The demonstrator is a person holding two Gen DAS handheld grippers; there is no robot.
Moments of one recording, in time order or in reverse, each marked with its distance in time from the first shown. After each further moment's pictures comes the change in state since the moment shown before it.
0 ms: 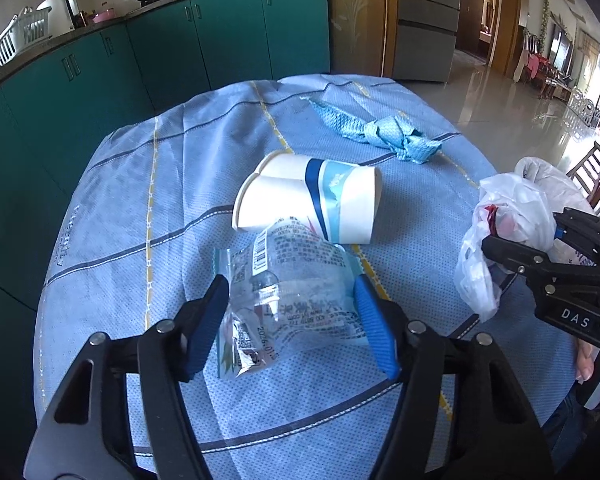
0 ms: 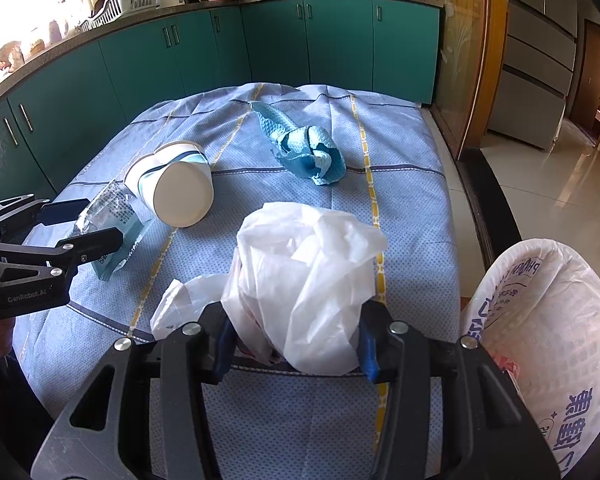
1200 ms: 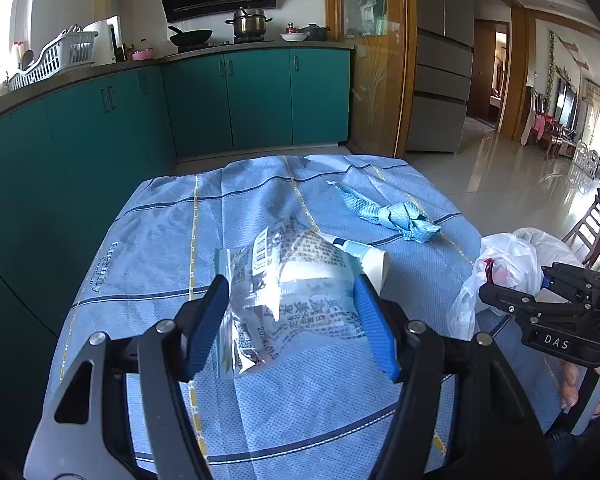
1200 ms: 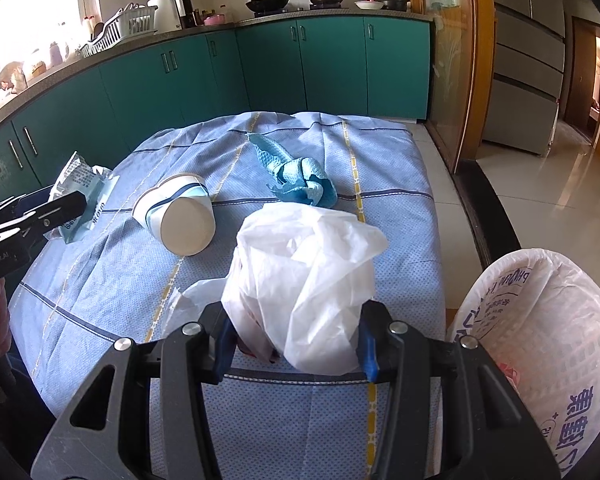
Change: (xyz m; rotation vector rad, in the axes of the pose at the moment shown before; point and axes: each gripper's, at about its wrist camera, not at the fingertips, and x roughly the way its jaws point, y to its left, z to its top) left arm -0.046 0.018 0.003 -0.091 -0.242 0.035; right arm -0.017 -0.002 0.005 0.036 -0.080 0.004
